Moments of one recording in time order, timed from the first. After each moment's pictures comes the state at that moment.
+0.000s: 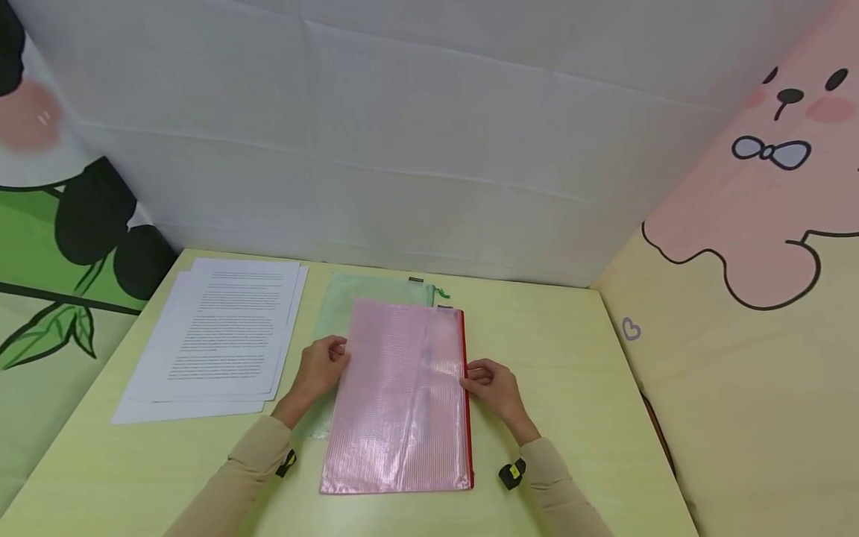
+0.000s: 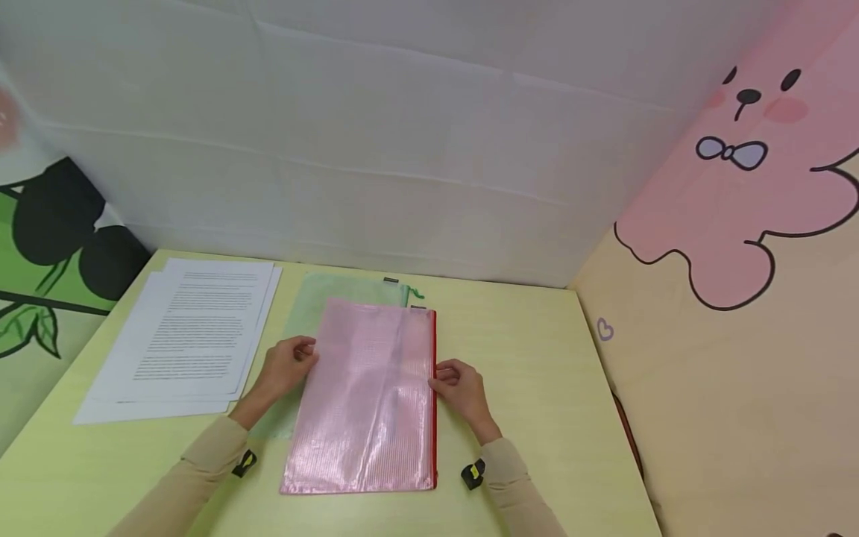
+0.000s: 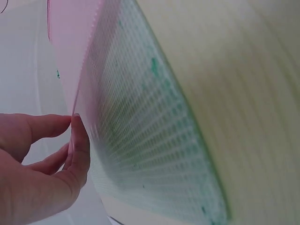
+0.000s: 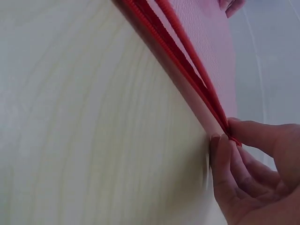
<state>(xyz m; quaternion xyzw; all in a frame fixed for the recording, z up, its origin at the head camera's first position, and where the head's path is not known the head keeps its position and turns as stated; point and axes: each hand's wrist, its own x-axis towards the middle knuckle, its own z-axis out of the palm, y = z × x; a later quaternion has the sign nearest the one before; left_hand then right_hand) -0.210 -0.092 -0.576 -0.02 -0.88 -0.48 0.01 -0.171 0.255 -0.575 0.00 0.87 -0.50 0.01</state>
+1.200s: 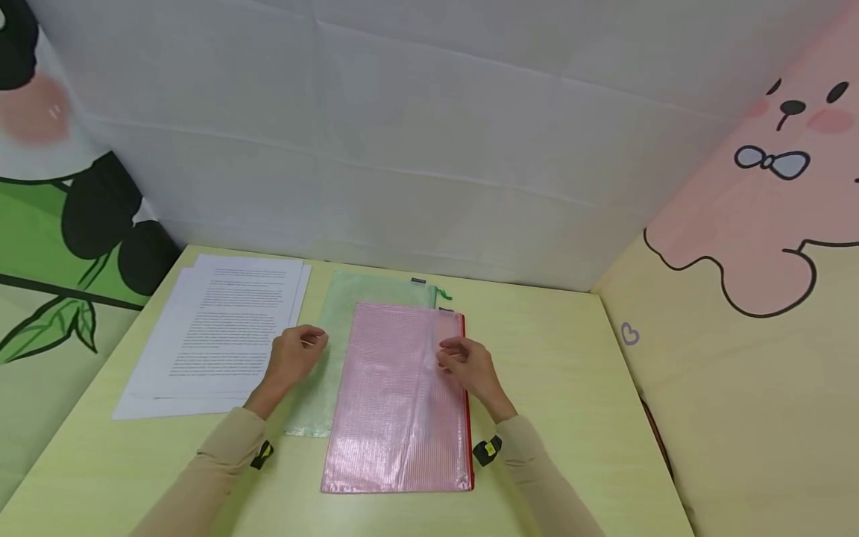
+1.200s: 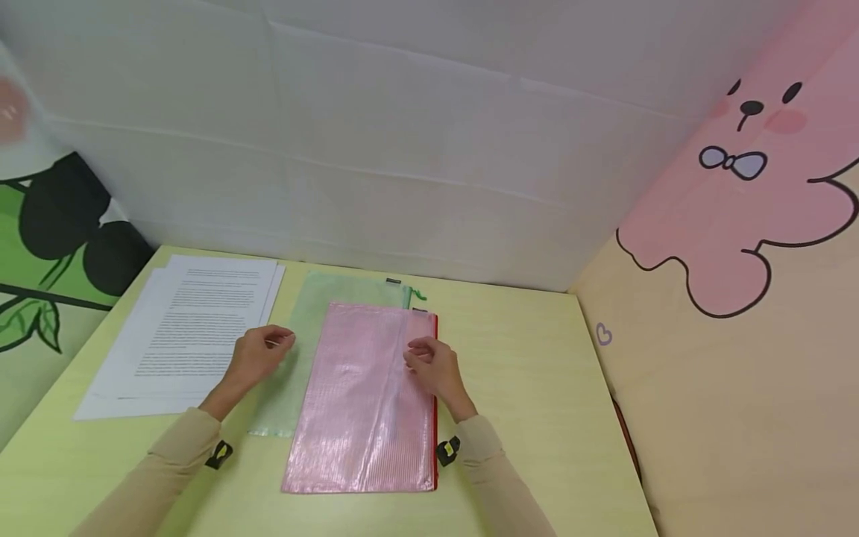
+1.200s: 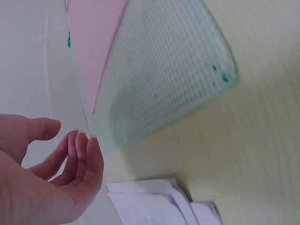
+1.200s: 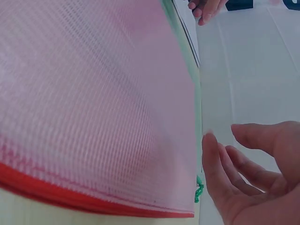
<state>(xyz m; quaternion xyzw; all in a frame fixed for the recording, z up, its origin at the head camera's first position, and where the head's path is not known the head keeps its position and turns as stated) -0.212 -0.135 -0.553 0.02 -0.89 -0.46 0.03 -0.195 0.199 -0.540 -0.05 0.84 -0.54 0.04</state>
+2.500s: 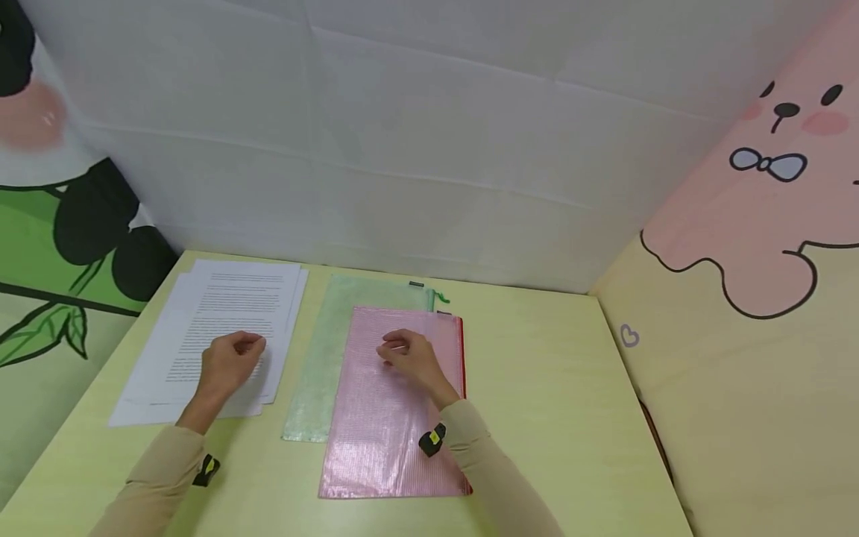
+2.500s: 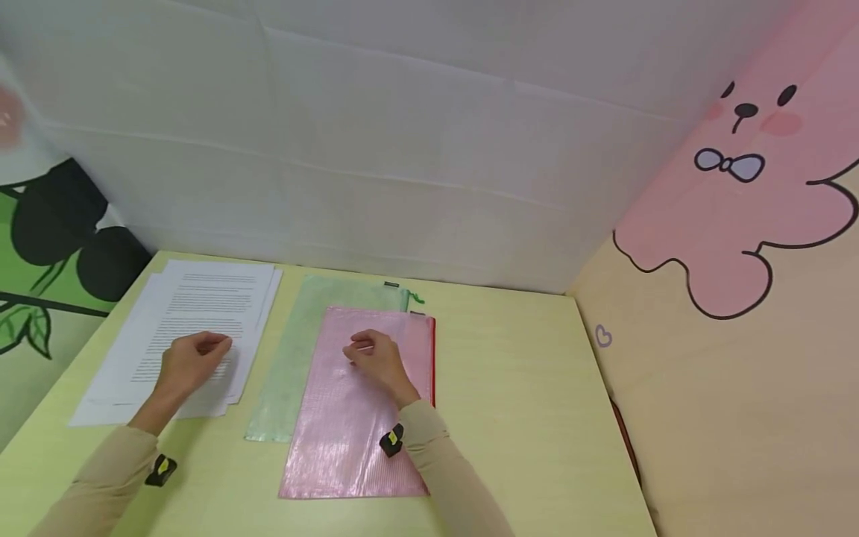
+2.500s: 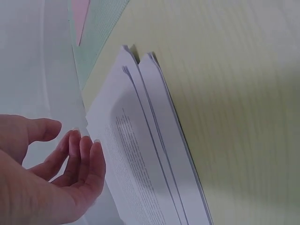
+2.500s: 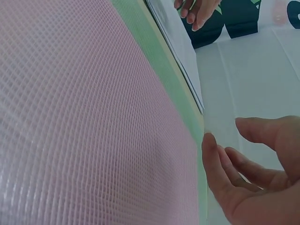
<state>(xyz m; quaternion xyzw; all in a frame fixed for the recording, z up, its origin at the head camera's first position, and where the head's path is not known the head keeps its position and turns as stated) -0.204 -0.213 -0.560 0.08 -0.90 -0.41 0.08 -0.223 0.111 -0.545 -0.08 0.80 -0.59 0.10</state>
